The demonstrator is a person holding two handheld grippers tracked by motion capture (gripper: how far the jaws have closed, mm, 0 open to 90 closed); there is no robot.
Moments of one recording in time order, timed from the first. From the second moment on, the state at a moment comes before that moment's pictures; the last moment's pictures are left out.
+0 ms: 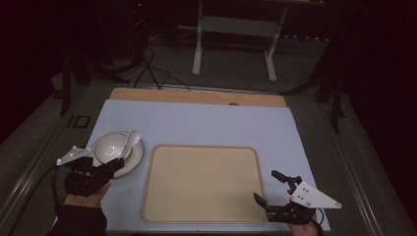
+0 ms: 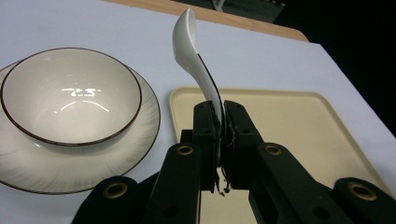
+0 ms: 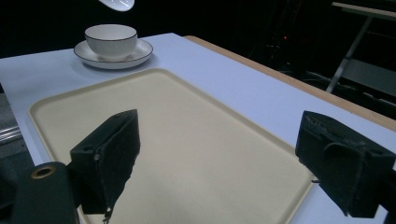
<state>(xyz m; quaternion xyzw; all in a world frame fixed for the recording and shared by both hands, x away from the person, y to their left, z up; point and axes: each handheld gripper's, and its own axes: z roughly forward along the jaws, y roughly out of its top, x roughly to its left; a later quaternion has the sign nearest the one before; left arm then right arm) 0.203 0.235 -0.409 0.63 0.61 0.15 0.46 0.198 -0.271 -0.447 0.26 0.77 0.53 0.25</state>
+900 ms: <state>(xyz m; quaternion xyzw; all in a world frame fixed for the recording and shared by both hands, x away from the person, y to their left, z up) 0.204 0.182 -0.432 0.63 0.59 0.13 0.48 0.199 -0.272 -0.448 0.26 0.77 0.53 0.25</state>
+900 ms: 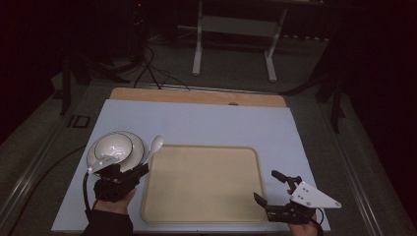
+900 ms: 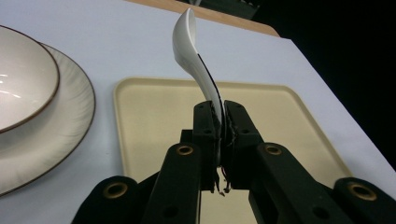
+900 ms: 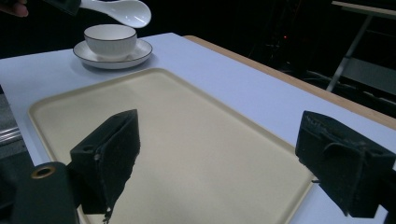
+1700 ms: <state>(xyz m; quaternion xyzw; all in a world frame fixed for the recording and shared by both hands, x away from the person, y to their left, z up) 0.195 0.140 -0.471 0.62 0.60 0.13 0.48 0.199 -0.271 -0.449 0.26 0.77 0.53 0.25</state>
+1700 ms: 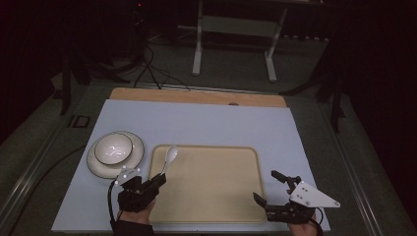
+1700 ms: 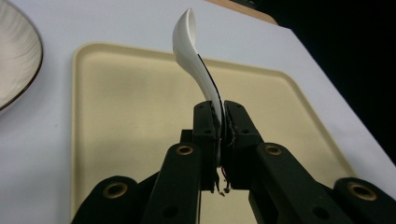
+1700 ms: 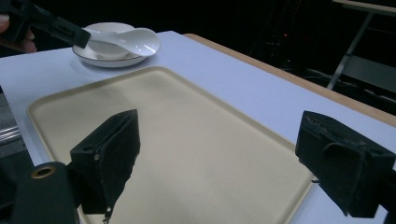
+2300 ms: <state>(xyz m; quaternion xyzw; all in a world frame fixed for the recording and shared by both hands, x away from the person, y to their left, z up) 0.197 0.122 -0.511 0.61 0.63 0.12 0.46 0.201 -0.270 -0.451 0.27 0.77 0.52 0.24</state>
